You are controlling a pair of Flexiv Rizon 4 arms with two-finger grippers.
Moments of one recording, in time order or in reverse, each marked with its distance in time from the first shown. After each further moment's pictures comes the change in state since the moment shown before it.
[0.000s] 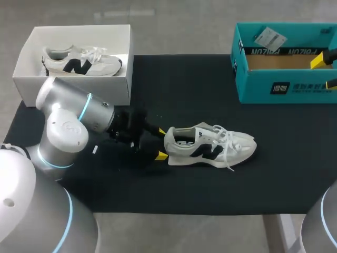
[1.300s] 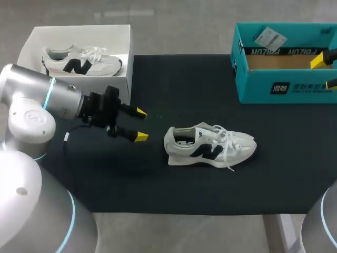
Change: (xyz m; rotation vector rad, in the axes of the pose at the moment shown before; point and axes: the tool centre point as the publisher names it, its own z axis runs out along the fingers) left arm 0.008 -0.040 -0.093 0.076 -0.052 -0.007; right arm 0.000 0.000 0.000 0.000 0.000 0.000
